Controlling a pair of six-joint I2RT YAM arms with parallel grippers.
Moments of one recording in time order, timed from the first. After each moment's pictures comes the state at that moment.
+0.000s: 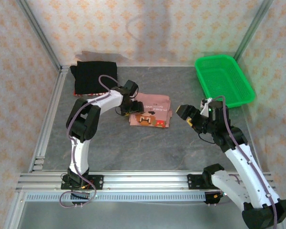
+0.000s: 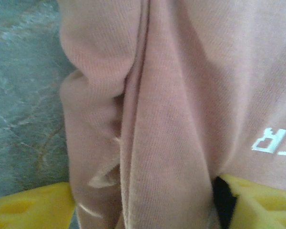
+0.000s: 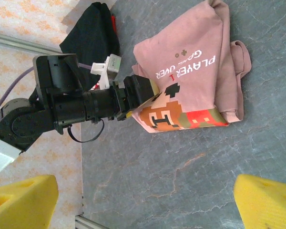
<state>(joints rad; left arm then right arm) -0.43 2.08 1.50 -0.69 0.14 -0.59 0.29 0.78 0.84 -0.67 -0.38 0.90</state>
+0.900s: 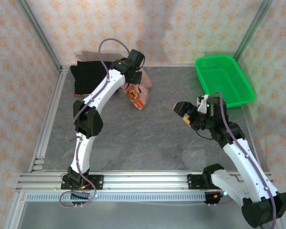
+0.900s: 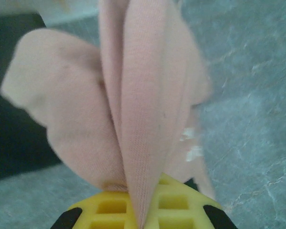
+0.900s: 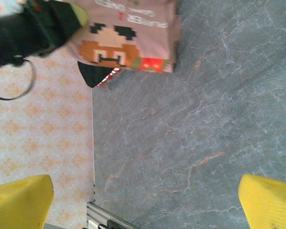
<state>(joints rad) -0.44 2.20 2.35 -1.09 -0.27 -0.22 0.29 0.85 0.87 -0.61 -0.46 0.90</state>
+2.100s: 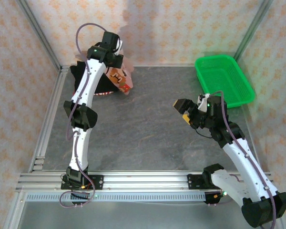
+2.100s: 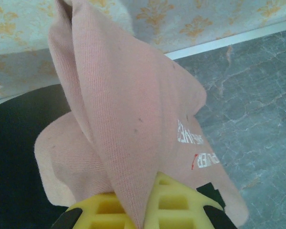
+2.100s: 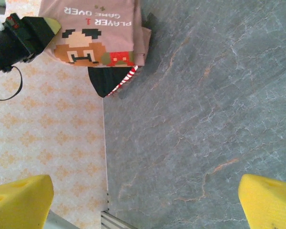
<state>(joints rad) -0.21 2.30 2.63 -1.17 -0.15 0.01 0.29 0.85 0.86 -0.55 -0.45 0.98</state>
